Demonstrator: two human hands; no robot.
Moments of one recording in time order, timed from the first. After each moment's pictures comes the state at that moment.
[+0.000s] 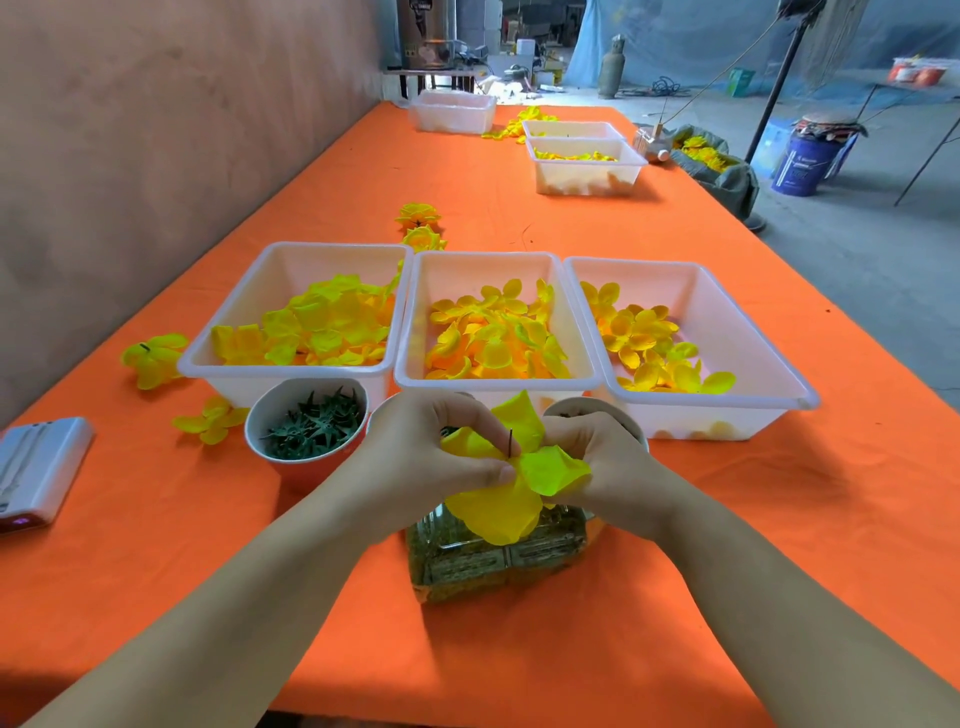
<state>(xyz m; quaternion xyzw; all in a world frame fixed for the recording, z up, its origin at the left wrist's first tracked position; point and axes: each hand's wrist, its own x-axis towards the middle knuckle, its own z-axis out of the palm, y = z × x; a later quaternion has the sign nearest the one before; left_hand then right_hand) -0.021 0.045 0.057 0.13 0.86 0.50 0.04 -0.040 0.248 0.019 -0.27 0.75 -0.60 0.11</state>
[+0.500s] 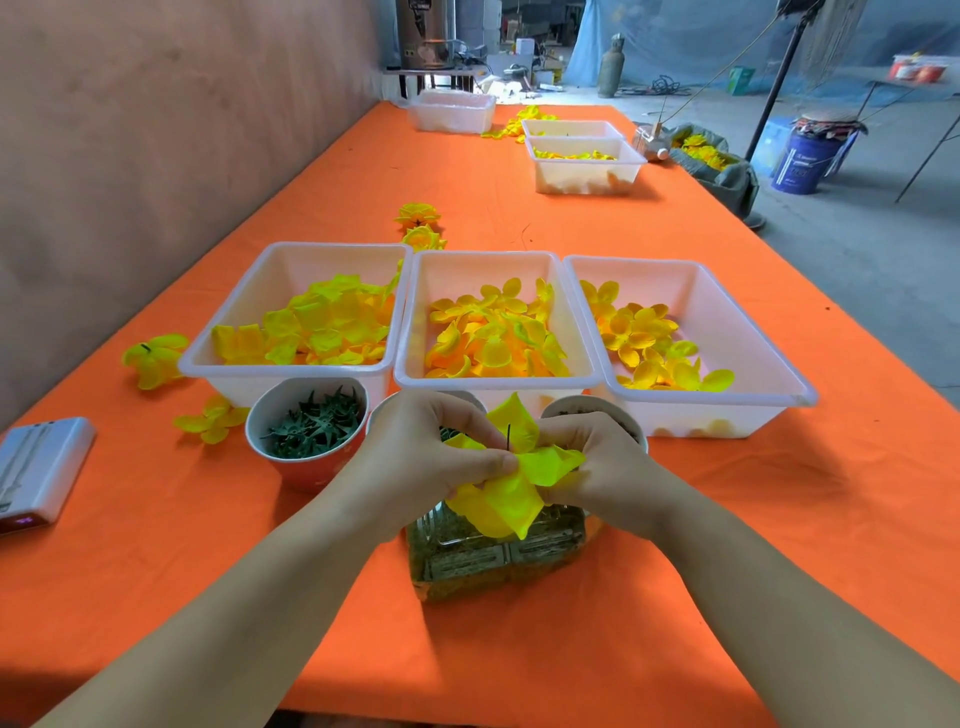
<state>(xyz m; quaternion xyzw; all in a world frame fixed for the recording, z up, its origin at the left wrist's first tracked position) -0.019 0.050 0.056 0.08 0.85 0.52 0.04 -0.041 0.248 0.016 -0.26 0.77 -0.57 0.10</state>
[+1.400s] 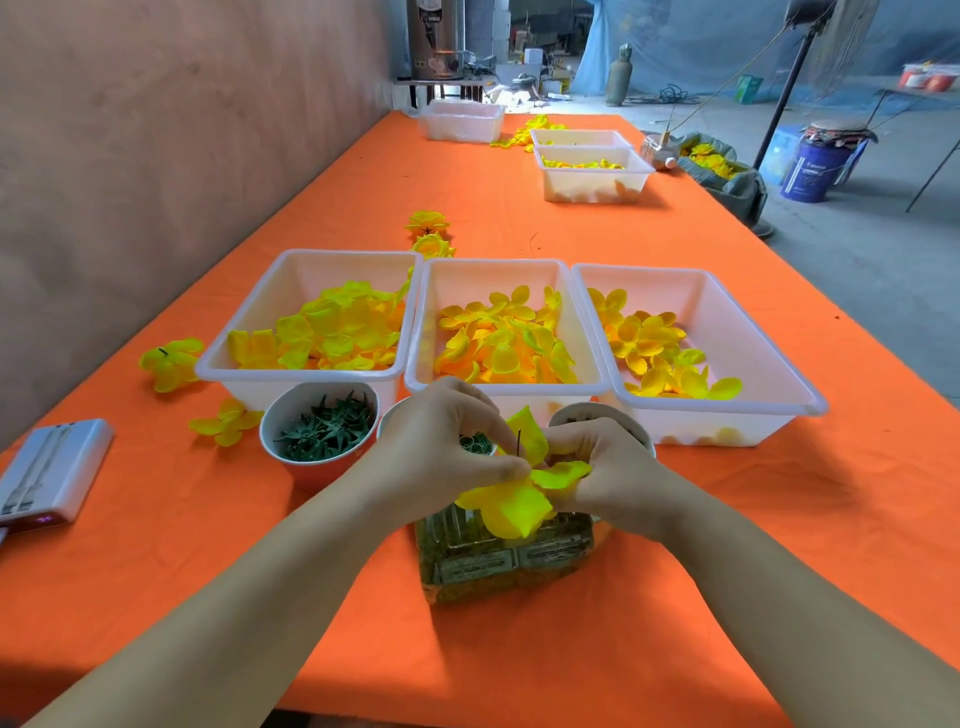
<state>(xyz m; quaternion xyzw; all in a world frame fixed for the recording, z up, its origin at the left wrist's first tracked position) -0.024 0.049 0.063 0.12 0.91 0.40 0.03 -0.039 0.248 0.020 -0.26 0.77 -0.57 0.12</state>
